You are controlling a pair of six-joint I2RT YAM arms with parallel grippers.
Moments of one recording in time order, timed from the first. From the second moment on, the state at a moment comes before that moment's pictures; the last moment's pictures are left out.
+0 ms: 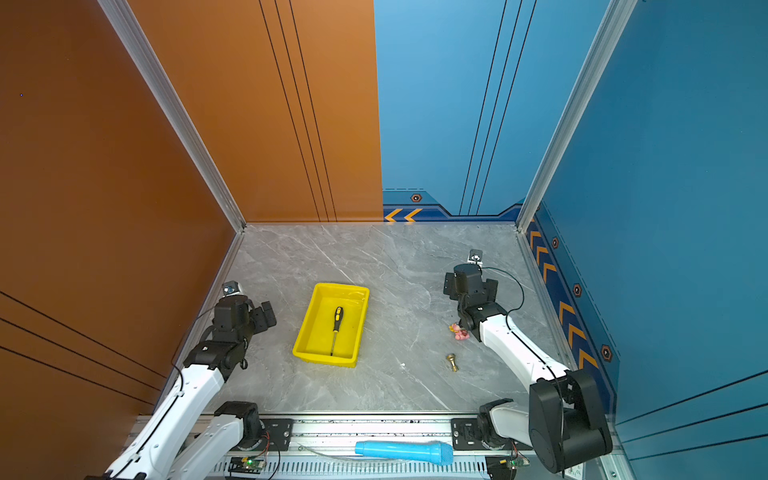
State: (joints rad) left arm -0.06 0.80 0.50 -0.35 -0.34 -0.28; right arm 0.24 1.26 0.72 -0.07 0.43 0.23
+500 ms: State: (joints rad) left arm -0.03 0.72 0.20 0.04 -0.43 -0.11; right arm 0.14 1.37 0.59 0.21 0.36 0.15
